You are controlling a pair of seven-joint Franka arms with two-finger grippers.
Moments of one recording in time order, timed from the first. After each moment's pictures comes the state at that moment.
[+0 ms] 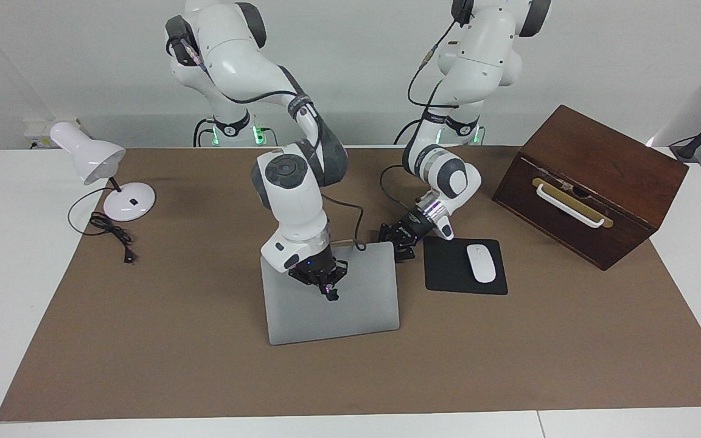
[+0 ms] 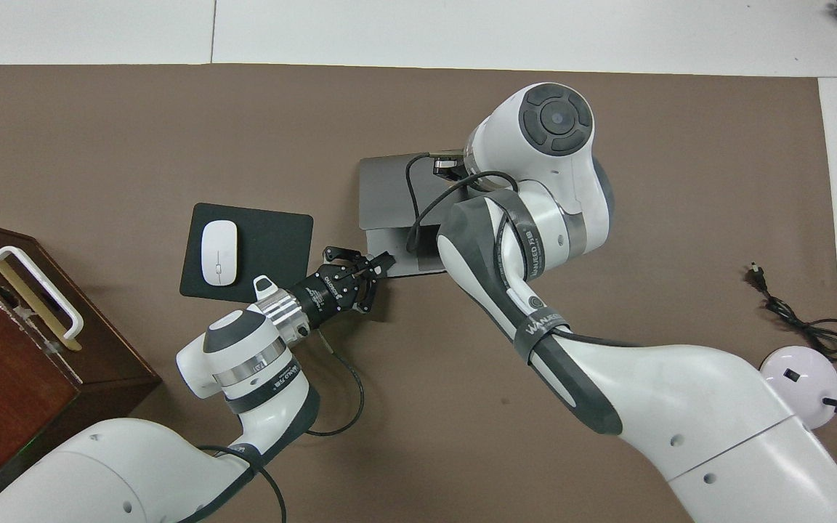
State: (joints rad) left arm -0.43 0.37 -0.06 -2.23 -2.40 2.36 -0.23; right arm 0.41 0.60 0.00 -1.40 0.06 2.19 0.48
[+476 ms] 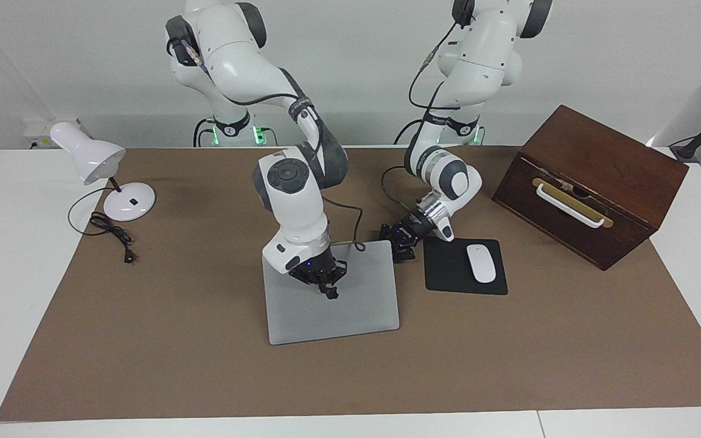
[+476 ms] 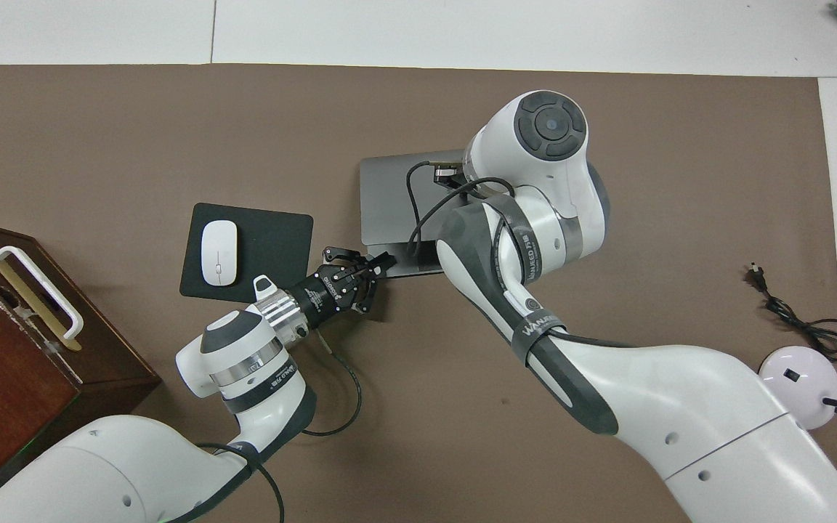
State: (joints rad) left arm -0.42 0.38 -0.06 -2.23 -2.40 2.32 -0.20; right arm 0.41 0.60 0.00 -1.42 0.06 2.19 0.48
